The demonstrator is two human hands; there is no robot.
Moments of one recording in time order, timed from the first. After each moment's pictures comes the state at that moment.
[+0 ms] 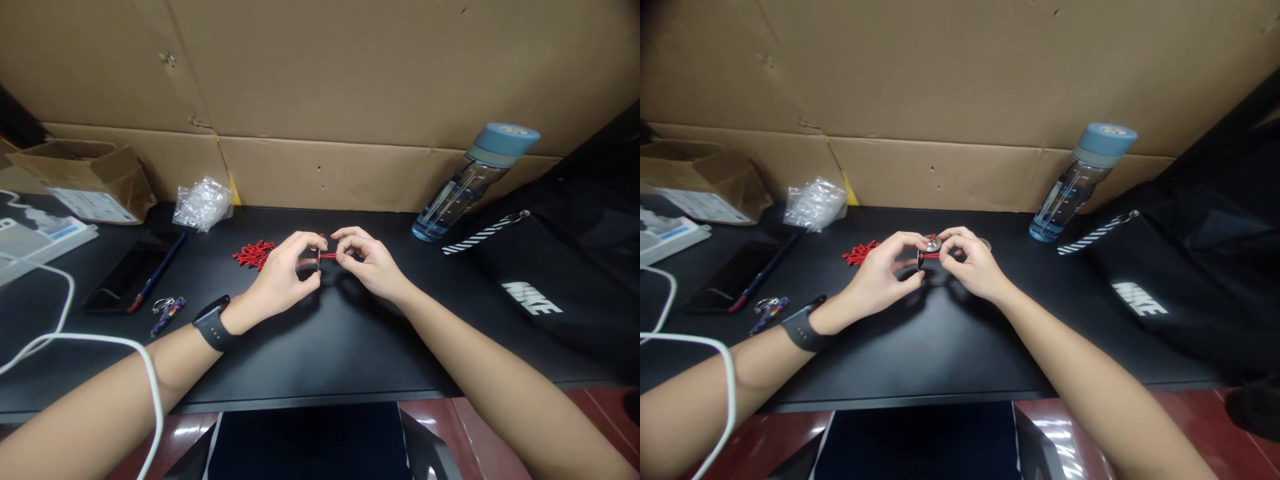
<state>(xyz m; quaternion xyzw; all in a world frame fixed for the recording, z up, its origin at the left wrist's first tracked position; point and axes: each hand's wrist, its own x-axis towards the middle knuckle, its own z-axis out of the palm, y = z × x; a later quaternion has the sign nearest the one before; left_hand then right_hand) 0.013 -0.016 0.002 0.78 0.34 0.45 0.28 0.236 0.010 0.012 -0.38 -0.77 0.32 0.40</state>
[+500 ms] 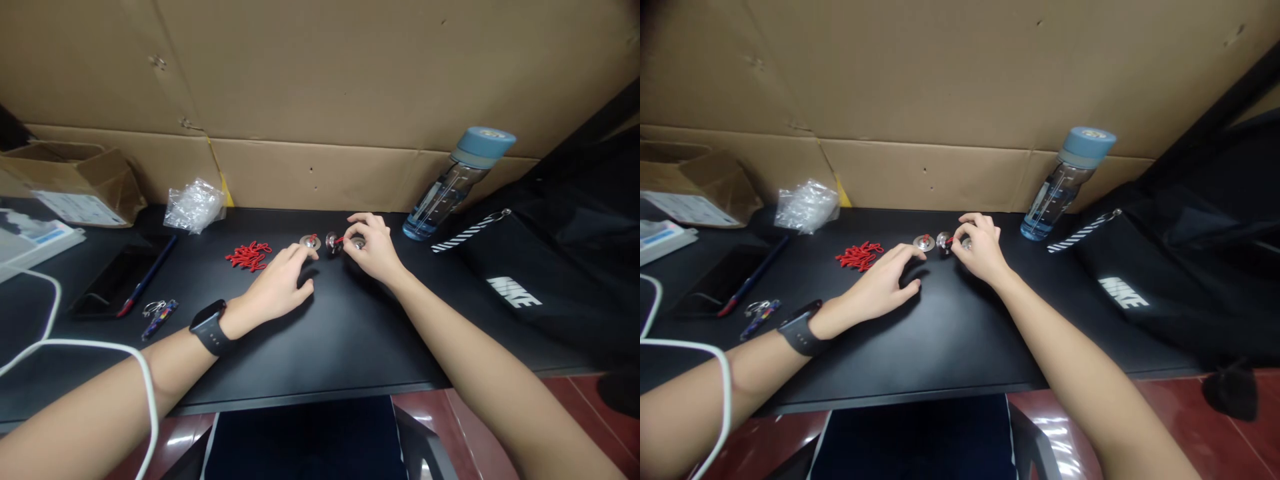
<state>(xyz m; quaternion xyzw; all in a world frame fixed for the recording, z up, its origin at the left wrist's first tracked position) 0.009 -0.015 -0.010 0.85 0.41 0.27 0.16 0.257 0.038 0.007 -0.51 -0.78 0.06 0.35</state>
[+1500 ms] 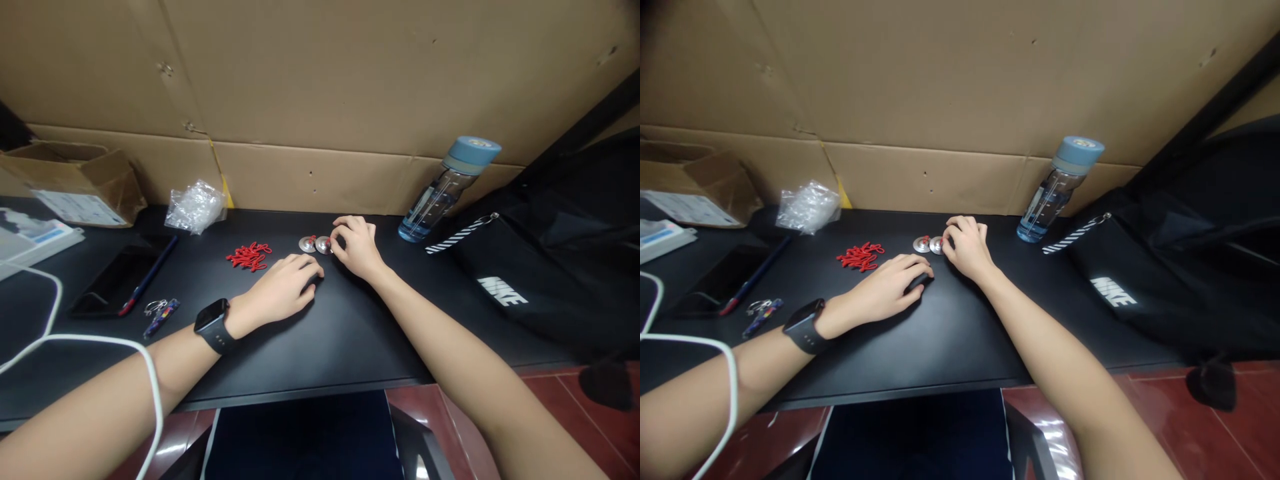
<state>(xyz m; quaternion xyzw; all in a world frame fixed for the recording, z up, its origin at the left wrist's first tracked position) 0.013 -0.017 -0.008 0.91 0.36 0.18 0.09 0.242 0.051 -0.011 -0.47 -0.83 -0.05 0.30</state>
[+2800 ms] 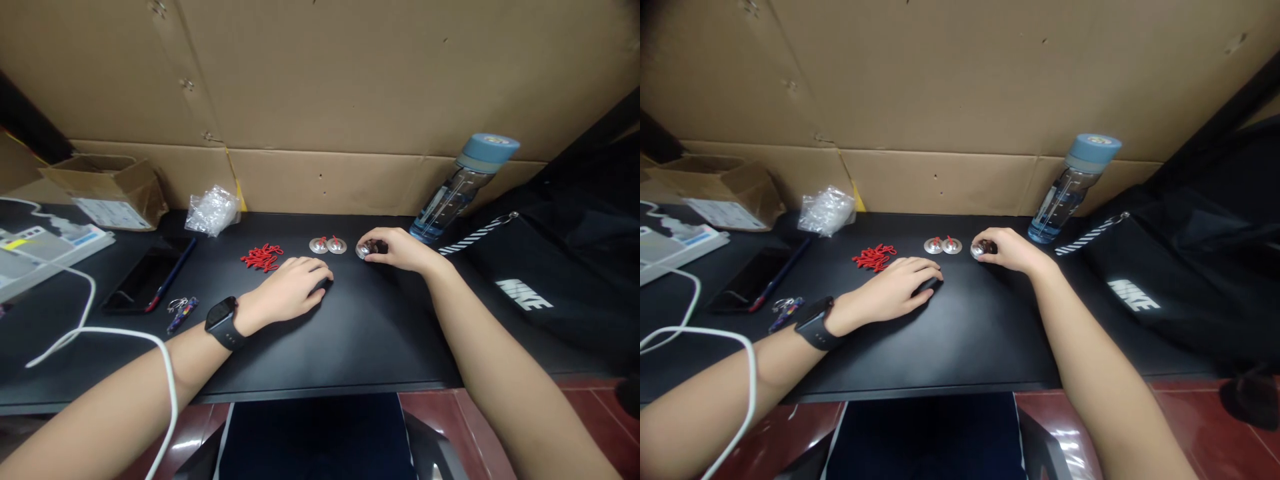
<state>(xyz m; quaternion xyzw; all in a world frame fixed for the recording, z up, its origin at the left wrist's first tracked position) 0.006 -0.018 0.004 0.92 0.34 0.15 0.08 0.318 0.066 0.022 -0.40 -0.89 0.15 0.16</state>
